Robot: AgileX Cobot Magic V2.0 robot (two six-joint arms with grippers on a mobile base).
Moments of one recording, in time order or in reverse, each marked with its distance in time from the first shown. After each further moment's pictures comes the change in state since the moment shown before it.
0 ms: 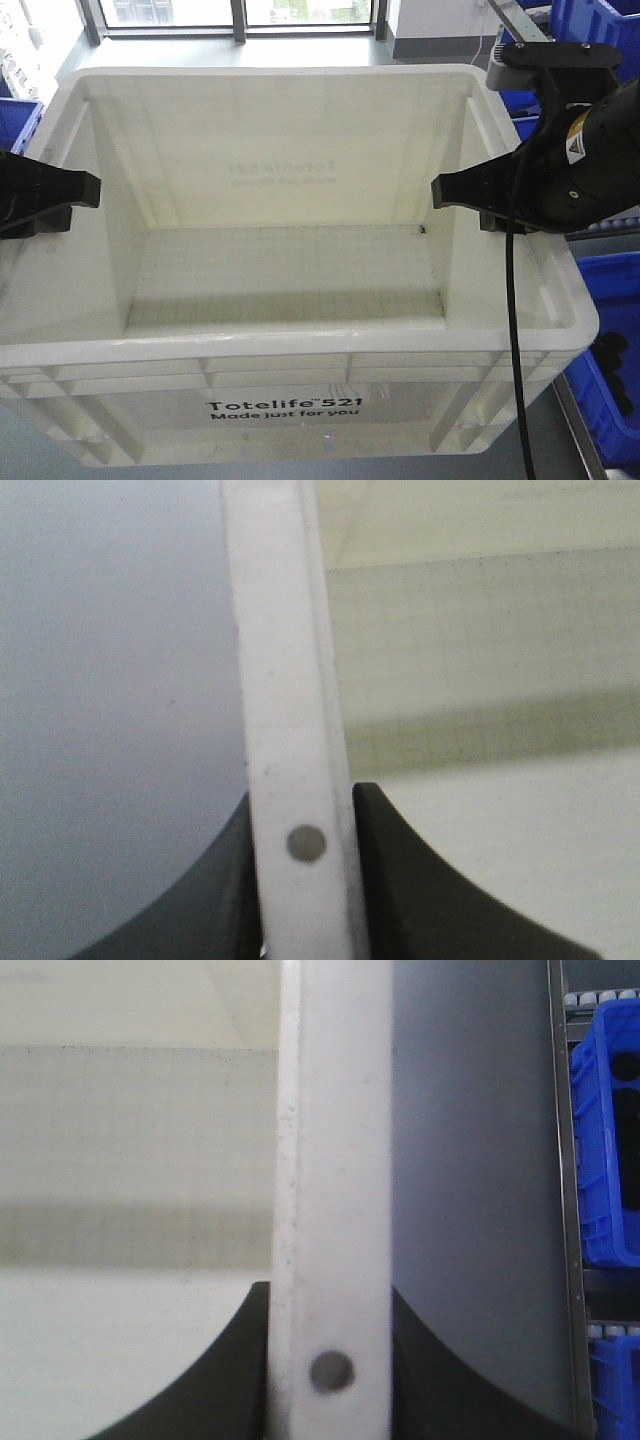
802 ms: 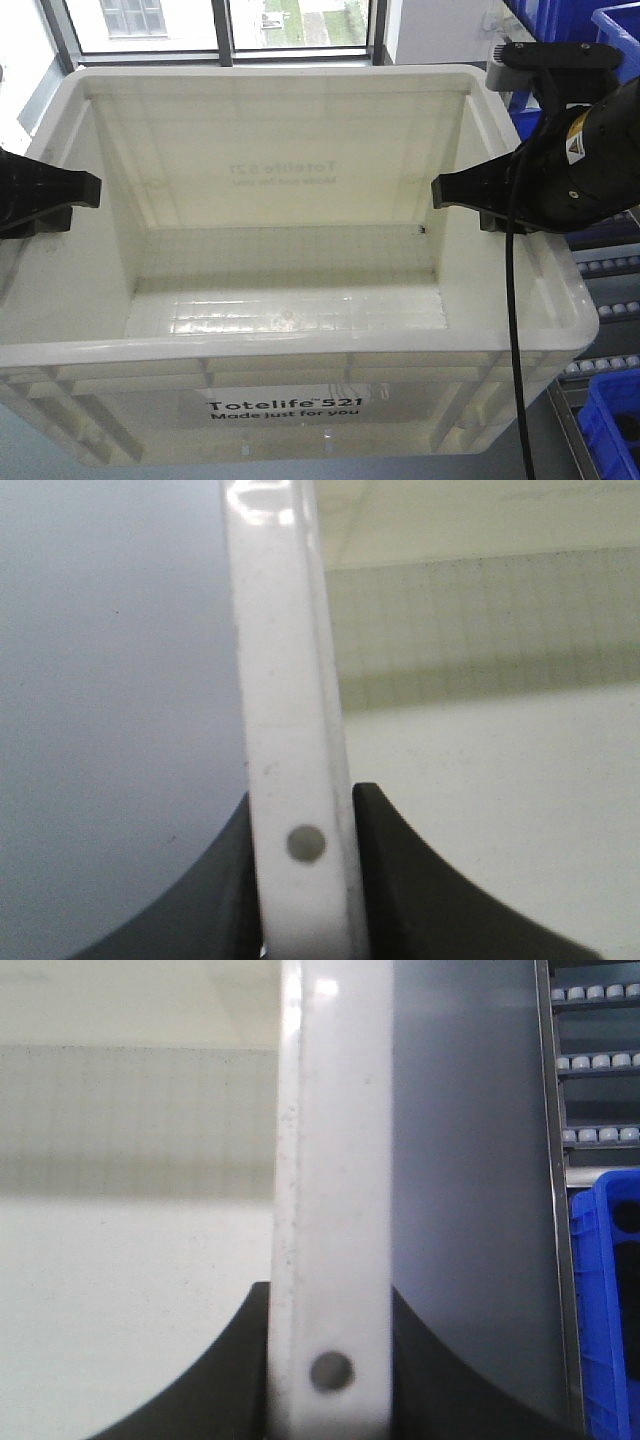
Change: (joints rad) left arm 0.000 0.000 0.000 0.000 -0.001 0.001; right arm 0.000 0.000 0.000 -0.001 0.000 0.001
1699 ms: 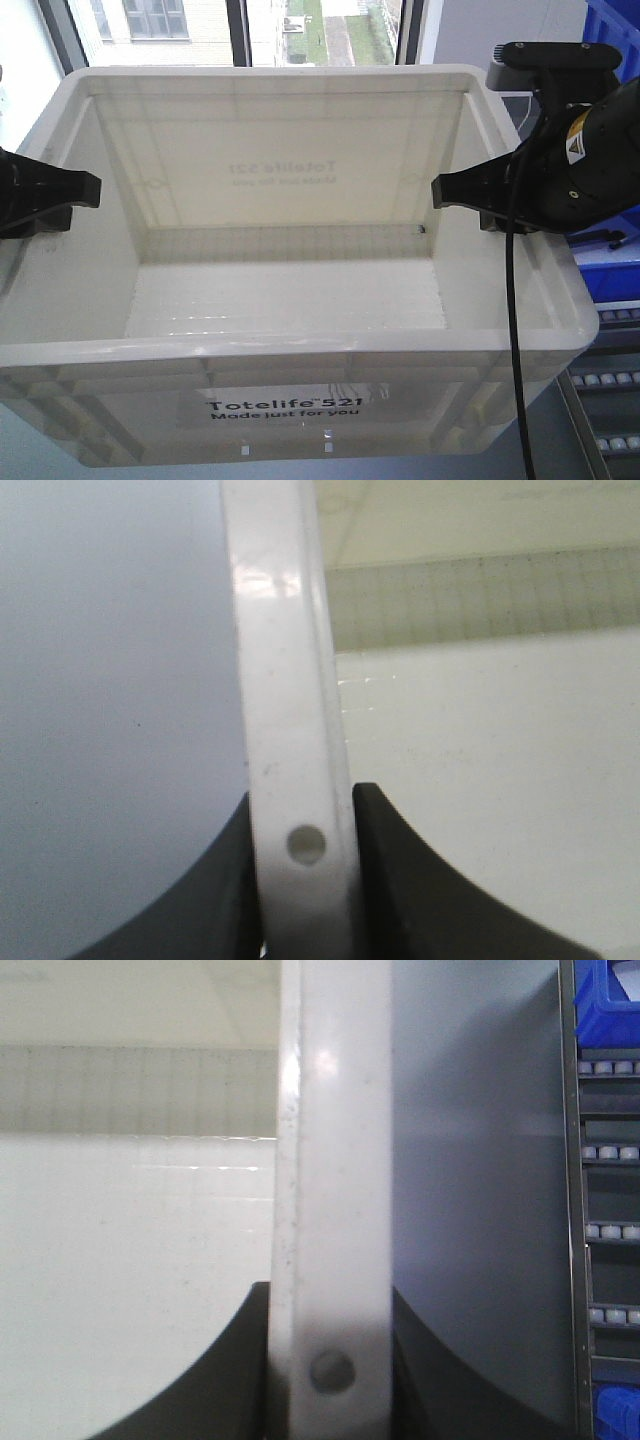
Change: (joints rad) left arm 0.000 0.000 0.000 0.000 0.001 0.000; right arm 0.000 0.000 0.000 0.000 0.000 0.000
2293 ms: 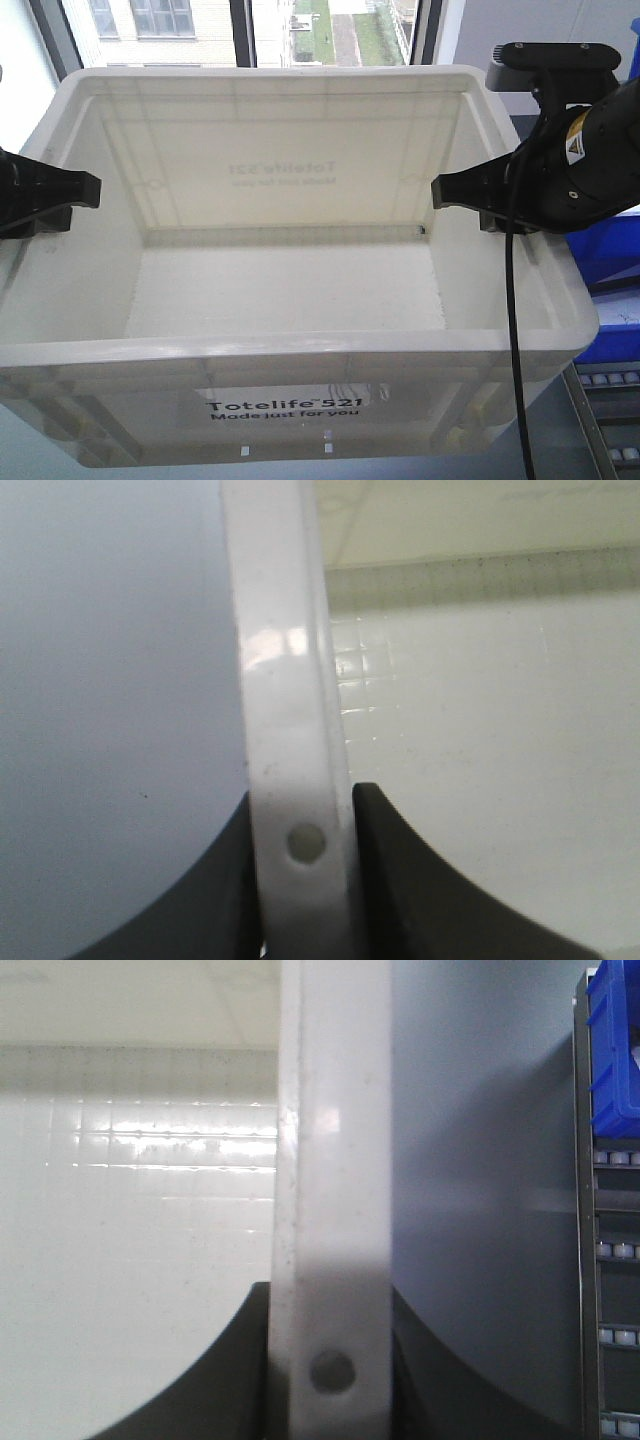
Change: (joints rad) left arm 0.000 0.000 0.000 0.000 0.000 0.000; right arm 0.000 0.000 0.000 0.001 0.000 0.000
